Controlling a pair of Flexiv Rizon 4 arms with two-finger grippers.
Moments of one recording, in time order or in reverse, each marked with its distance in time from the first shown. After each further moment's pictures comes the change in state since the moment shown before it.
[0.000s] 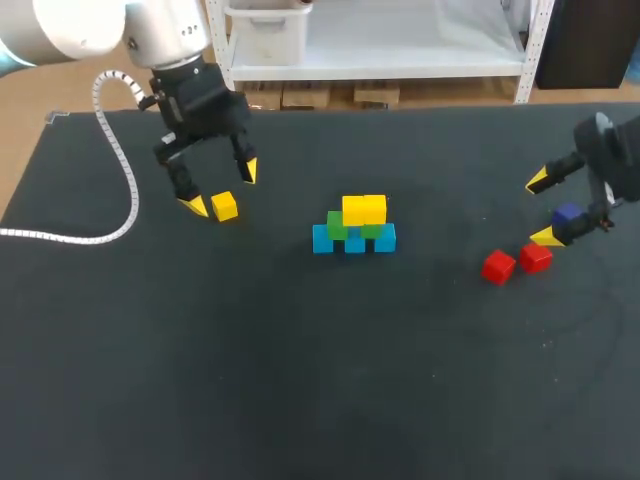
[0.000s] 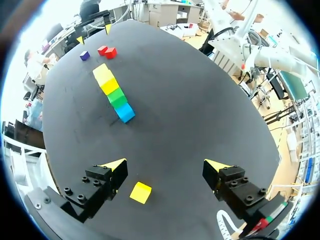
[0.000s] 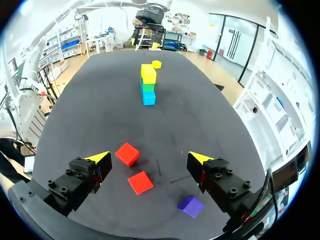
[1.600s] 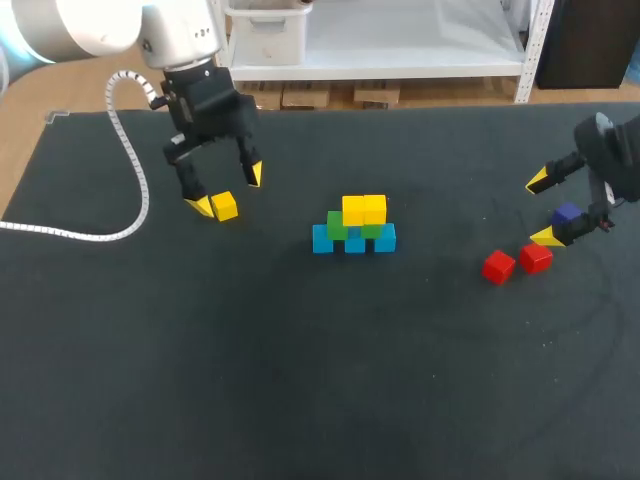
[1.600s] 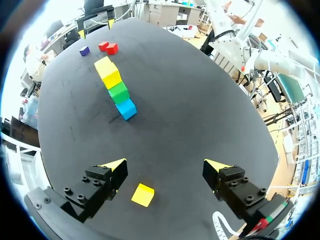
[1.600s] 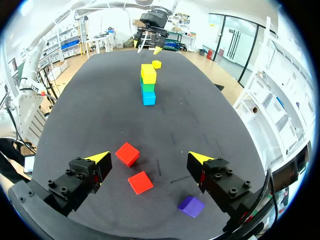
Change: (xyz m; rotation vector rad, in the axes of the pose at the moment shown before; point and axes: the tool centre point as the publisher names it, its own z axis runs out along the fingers) left arm 0.006 0.010 0.010 0.040 -0.011 -0.017; right arm 0.000 0.000 0.000 0.000 0.000 0.000
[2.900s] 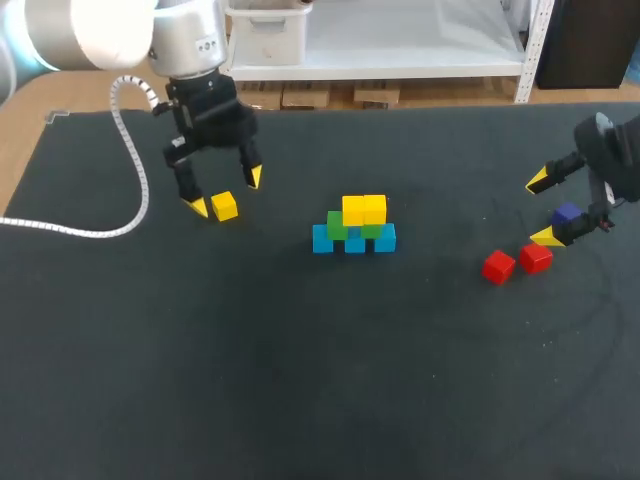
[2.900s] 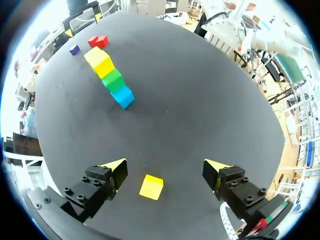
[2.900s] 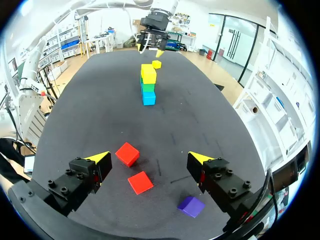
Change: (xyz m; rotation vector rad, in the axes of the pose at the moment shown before) left arm 0.025 0.011 0.010 -0.016 0.110 0.119; right arm 0.000 0.000 0.000 0.000 0.000 0.000
